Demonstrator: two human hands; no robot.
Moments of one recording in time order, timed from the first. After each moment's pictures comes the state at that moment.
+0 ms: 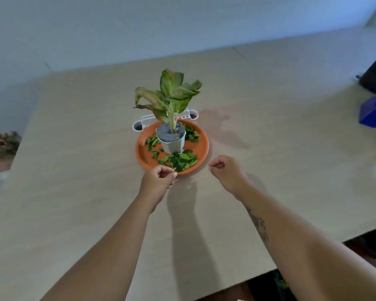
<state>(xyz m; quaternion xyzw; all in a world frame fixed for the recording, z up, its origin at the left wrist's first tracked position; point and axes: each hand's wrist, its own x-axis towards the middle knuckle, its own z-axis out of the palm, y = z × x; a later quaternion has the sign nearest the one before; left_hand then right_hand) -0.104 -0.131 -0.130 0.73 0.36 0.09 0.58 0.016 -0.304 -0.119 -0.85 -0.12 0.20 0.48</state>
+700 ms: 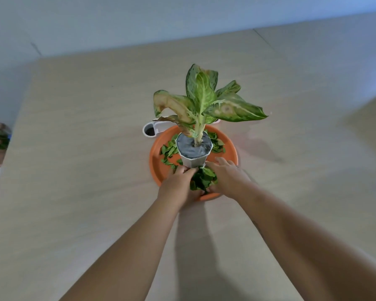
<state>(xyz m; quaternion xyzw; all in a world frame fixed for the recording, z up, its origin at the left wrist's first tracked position) -0.028 -0.046 -0.184 0.95 0.20 -0.10 0.24 0.074 -0.185 -0.157 -0.91 -0.36 0.20 0.01</state>
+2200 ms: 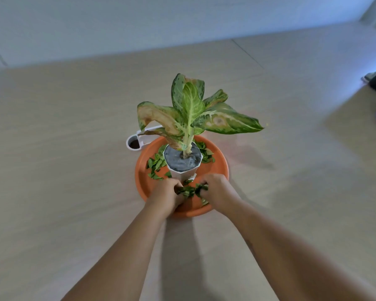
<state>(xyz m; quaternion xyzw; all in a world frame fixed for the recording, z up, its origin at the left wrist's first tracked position) -0.010 -0.022 -0.189 0.89 0.24 -0.11 0.38 0.065 -0.169 -0.153 -0.91 -0.21 0.27 0.25</state>
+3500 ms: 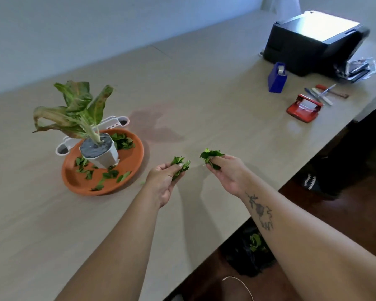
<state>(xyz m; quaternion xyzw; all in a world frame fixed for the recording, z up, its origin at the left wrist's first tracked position) -0.015 -0.273 -0.118 0.47 0.31 -0.03 0.82 0.026 -0.439 -0.100 -0.50 0.20 0.22 0.81</state>
